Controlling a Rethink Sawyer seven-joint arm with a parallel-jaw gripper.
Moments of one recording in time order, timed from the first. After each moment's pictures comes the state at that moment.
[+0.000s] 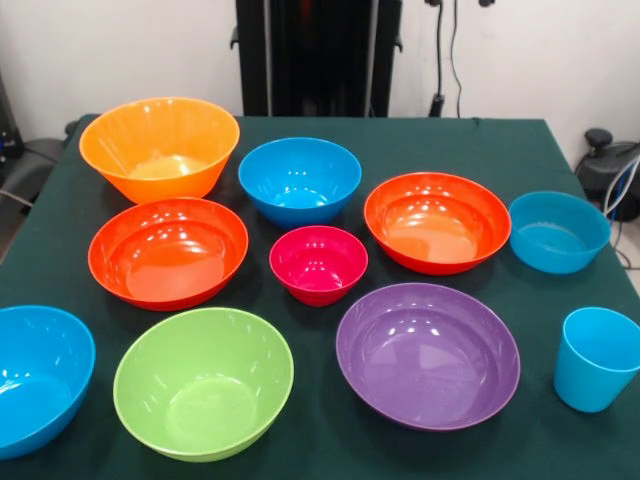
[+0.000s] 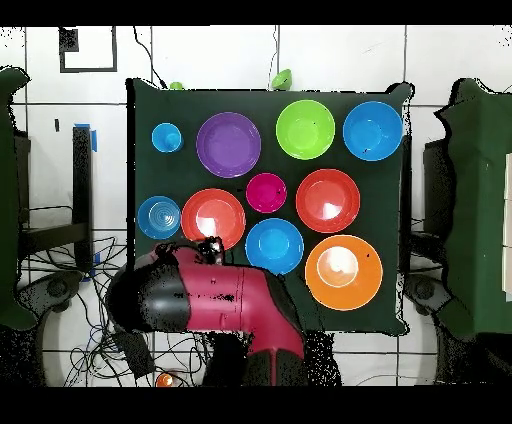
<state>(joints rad) -0.03 -1.11 -0.04 1.98 -0.01 0.57 1.58</state>
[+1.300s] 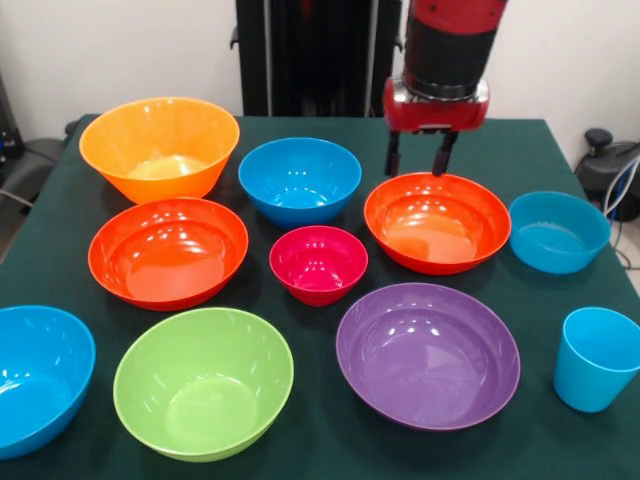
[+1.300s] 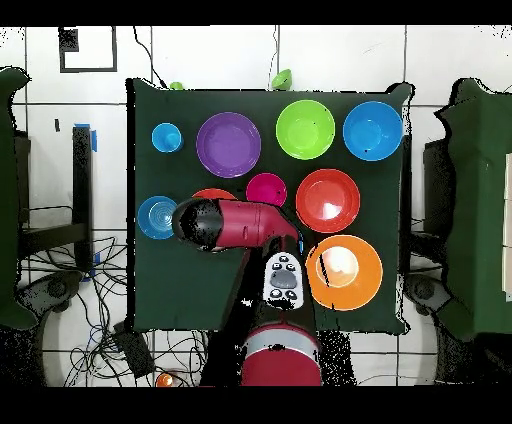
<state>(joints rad) -0.07 -0.61 -0.05 1.72 -0.01 0.54 1.60</state>
